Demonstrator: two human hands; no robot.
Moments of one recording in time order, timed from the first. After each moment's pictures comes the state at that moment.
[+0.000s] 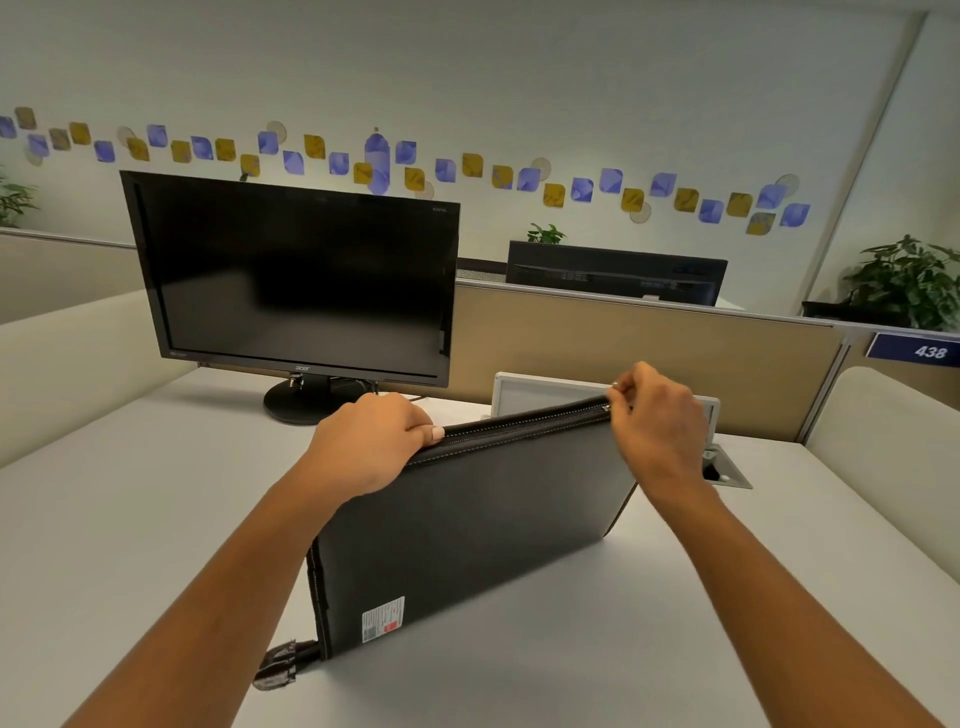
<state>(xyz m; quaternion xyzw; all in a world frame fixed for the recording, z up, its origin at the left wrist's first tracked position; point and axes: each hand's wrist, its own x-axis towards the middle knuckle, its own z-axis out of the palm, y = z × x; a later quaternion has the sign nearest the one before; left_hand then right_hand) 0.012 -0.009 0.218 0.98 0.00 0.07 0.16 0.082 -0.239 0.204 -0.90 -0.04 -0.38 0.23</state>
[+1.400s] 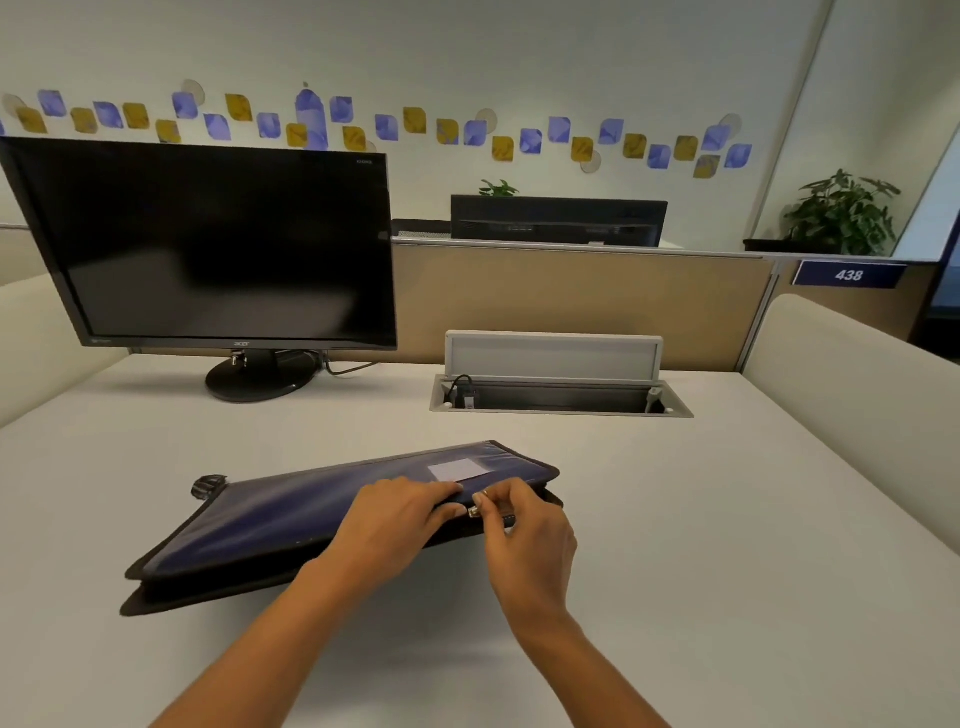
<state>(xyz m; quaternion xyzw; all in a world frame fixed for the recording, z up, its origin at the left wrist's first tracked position) 0.022 -0.063 0.087 0.97 -0.17 0.14 0.07 -0.009 -0.201 0.073 -0.86 -0.02 -0.29 0.42</state>
